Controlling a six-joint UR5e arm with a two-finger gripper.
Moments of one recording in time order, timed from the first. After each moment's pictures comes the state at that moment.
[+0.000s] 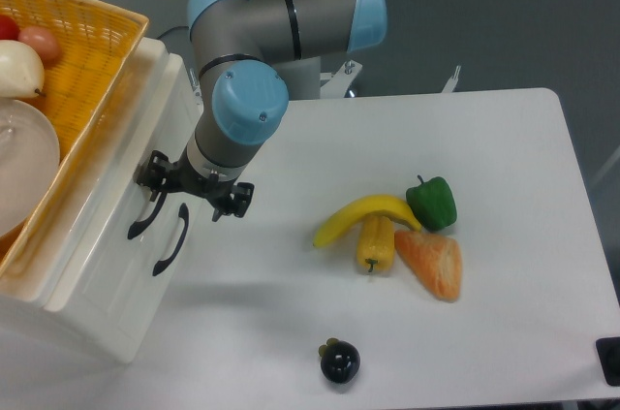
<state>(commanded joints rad) 2.26 -1.87 -1.52 -1.44 1.15 0.41</state>
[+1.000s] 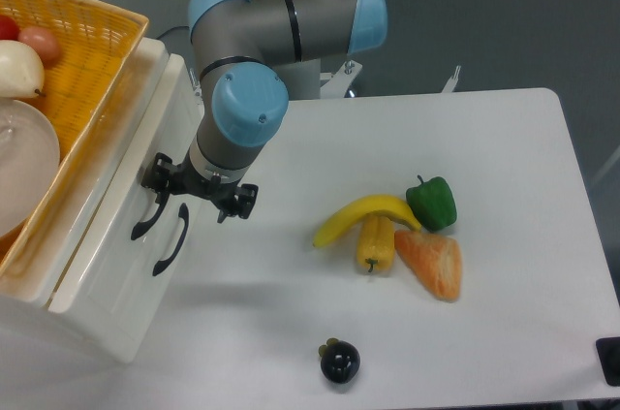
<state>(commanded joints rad) 2.27 -1.87 -1.51 -1.43 1.18 0.41</state>
